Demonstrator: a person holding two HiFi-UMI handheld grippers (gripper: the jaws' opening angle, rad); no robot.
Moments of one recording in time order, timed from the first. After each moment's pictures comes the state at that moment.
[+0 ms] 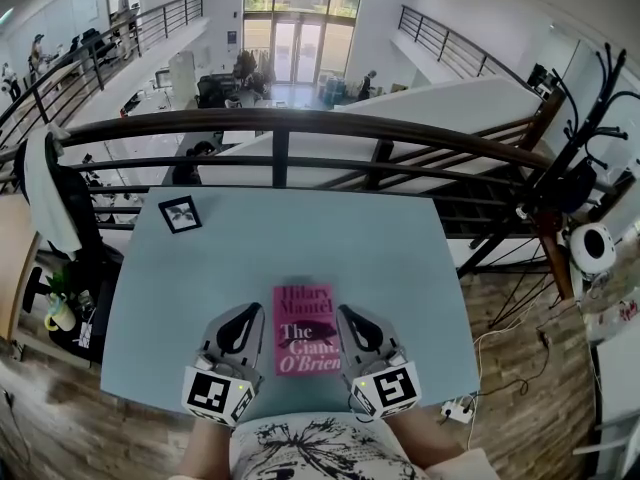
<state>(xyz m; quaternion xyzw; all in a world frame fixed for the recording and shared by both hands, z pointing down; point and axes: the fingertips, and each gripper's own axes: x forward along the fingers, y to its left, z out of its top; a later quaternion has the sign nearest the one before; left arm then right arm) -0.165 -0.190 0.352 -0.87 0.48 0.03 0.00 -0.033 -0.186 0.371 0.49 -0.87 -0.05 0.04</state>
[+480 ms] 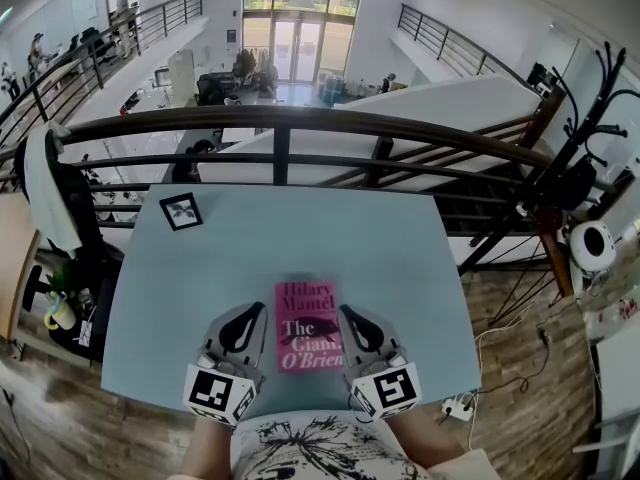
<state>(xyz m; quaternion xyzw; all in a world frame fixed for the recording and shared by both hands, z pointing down) -0.162 -0.187 0.357 -0.88 0.48 0.02 -0.01 -0.034 -0.180 0.372 0.49 -0.87 -0.05 0.04</state>
